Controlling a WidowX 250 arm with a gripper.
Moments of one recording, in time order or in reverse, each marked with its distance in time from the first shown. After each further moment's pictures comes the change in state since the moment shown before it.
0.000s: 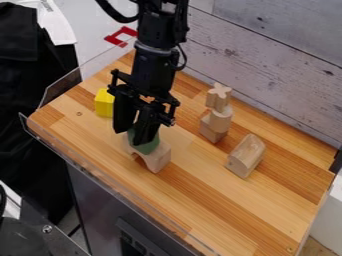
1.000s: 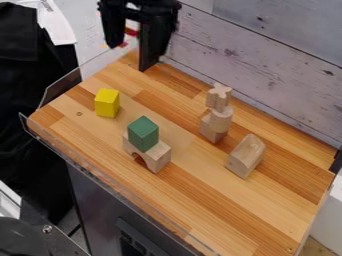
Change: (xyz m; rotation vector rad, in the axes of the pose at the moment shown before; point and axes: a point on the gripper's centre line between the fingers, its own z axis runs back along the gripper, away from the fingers) arm 0.013 0.044 0.092 -0.005 -0.241 0.273
